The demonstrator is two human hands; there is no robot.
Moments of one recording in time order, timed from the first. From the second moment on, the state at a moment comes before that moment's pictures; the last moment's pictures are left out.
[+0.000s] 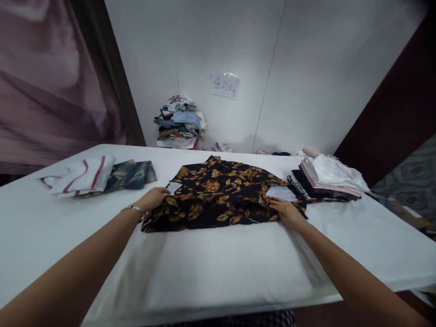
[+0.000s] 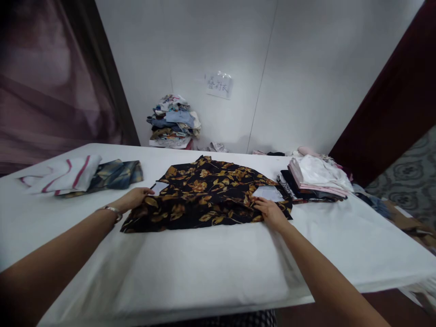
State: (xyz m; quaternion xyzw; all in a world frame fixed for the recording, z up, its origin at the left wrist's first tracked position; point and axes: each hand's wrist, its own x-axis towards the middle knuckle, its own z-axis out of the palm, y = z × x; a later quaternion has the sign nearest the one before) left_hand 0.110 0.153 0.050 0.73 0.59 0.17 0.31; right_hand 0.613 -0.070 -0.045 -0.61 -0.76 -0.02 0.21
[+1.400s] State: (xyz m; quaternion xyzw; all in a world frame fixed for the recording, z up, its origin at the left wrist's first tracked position) left_hand 0.113 0.073 -0.006 0.92 0.39 0.05 -0.02; right_hand 0.617 -0.104 -0.047 -0.70 -0.71 0.03 0.09
